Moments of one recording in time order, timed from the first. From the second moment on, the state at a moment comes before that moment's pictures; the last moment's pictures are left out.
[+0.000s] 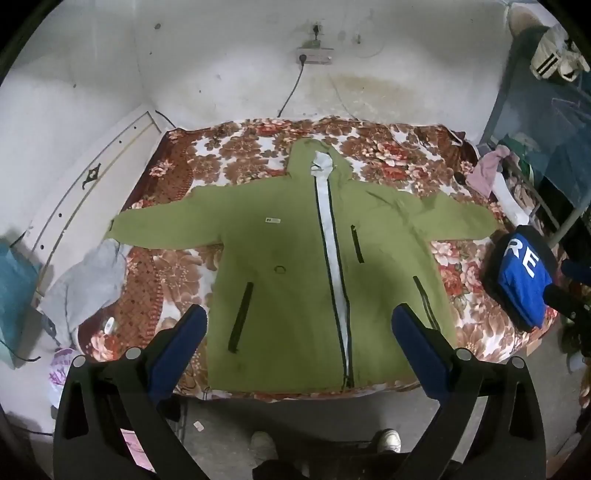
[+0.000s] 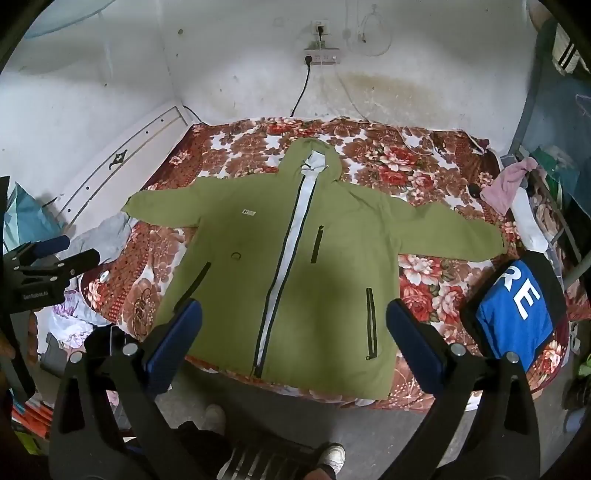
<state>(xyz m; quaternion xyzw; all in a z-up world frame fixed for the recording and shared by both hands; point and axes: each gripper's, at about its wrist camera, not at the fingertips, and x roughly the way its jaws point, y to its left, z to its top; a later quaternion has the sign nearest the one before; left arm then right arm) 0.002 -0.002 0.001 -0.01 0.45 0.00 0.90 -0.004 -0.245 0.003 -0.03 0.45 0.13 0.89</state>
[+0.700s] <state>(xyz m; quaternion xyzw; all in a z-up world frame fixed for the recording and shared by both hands) 0.001 0.001 -0.006 -0.01 0.45 0.00 0.89 0.000 -0.260 -0.005 -0.02 0.45 0.14 0.88</state>
